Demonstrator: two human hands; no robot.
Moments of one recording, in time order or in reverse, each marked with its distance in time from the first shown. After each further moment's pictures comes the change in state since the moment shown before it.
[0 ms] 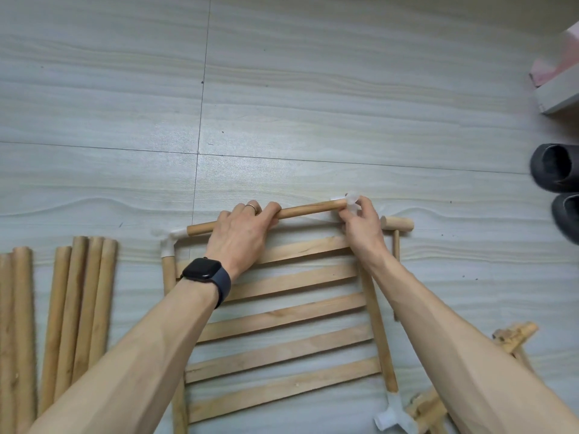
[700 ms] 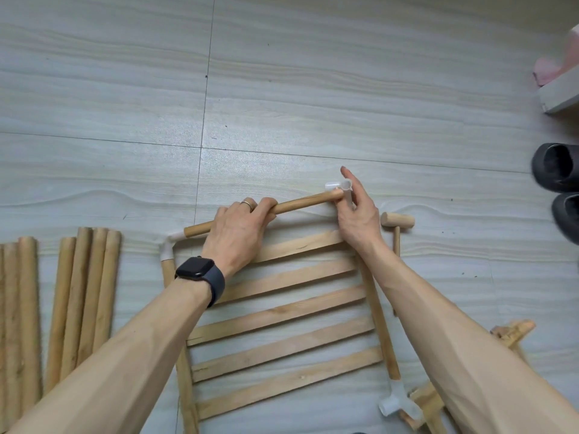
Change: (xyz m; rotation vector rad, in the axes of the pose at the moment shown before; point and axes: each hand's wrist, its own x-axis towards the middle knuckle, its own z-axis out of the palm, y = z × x) left_hand -0.007 -0.009 0.001 -0.060 0.049 0.002; right_hand 0.001 -0.011 0.006 -0.066 0.048 -0.262
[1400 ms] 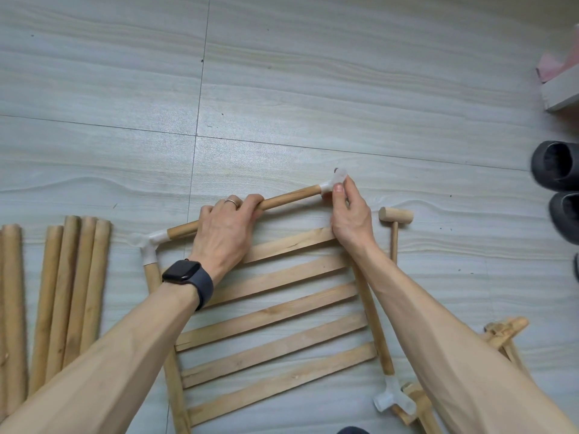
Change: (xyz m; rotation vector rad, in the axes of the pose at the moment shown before) left_hand -0.015 -0.006 0.009 -0.069 0.058 -0.105; right_hand -0.013 -0.003 0.008 0.005 0.017 -0.005
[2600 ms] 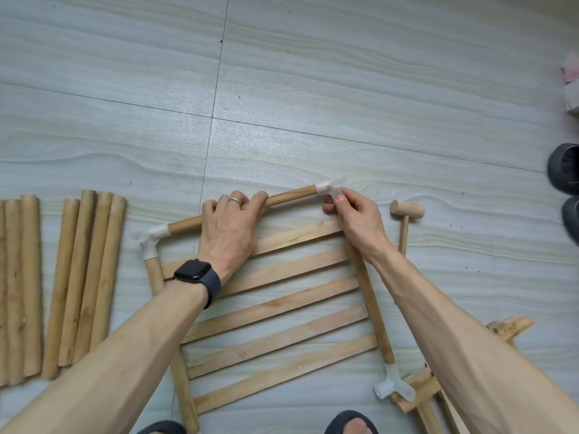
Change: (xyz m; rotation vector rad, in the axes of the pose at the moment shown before) left_hand -0.028 -0.002 0.009 0.142 0.130 -0.045; right_hand -0.021 -0.002 -0.007 0.001 -0.210 0.107
